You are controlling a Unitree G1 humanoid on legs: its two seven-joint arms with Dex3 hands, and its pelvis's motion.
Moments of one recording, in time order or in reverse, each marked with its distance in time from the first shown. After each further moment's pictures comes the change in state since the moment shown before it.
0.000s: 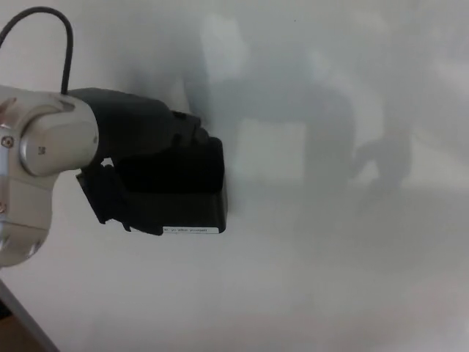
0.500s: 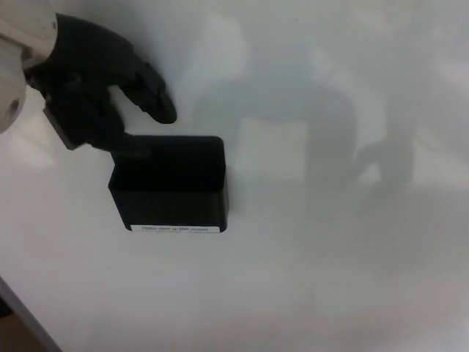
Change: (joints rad) left_arm -0.341 -0.019 -0.006 0.479 -0.197 0.011 -0.307; right_arm -0.028 0.001 -0.017 -0.002 0.003 0.000 0.016
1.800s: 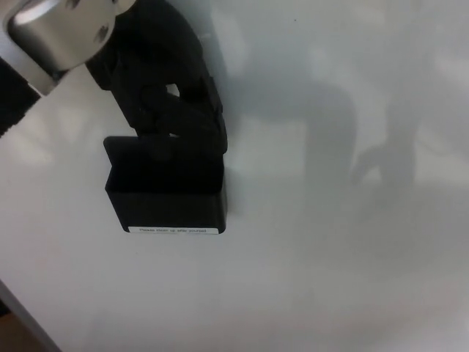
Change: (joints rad) left_arm -0.308 -0.127 -0.339 0.245 -0.189 0.055 -0.179; right_arm -0.029 0.001 -0.015 -0.004 0.010 0.007 0.015
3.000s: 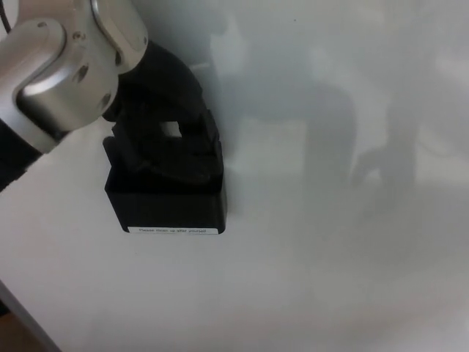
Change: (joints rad) left_arm 0.179 0.010 0.053 -0.186 0.114 0.015 0.097; right_arm -0.017 -0.001 0.000 -0.005 0.003 -0.006 0.002
